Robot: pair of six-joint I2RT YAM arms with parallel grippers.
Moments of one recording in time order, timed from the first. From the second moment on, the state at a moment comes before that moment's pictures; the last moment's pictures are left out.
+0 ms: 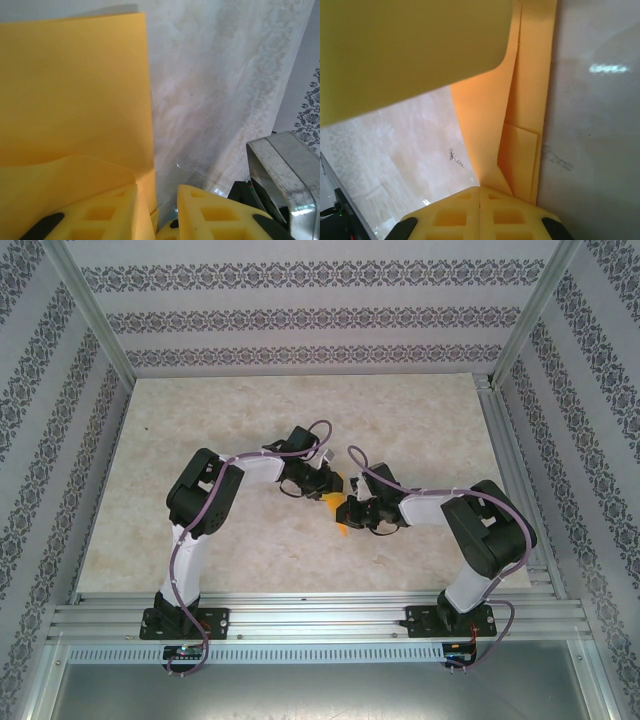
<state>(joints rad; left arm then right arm) -0.57 2.16 1.38 -0.26 0.77 -0.73 0.51 1.69 0.65 0.06 -0.55 0.70</state>
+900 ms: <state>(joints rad) -0.57 2.04 1.23 -0.18 0.76 -0.72 0.50 1.69 0.61 0.14 -0.59 0.73</state>
